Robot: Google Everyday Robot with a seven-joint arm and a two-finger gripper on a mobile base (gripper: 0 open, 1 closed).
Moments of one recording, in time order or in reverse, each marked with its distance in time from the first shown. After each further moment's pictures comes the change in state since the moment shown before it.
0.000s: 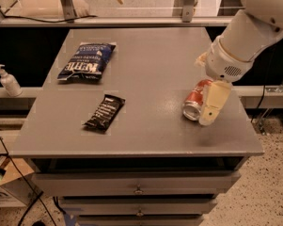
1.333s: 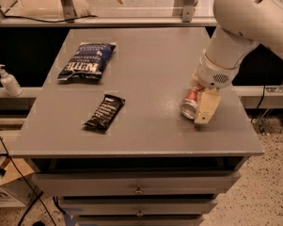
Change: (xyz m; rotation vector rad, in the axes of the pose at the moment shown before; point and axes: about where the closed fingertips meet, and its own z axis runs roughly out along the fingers) arm 0.019 -0.008 0.046 -0.094 0.129 -0.023
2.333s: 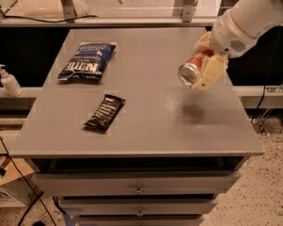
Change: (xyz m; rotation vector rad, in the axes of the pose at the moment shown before) arm -0.033 -0.041 -0.082 0.164 -0.301 0.015
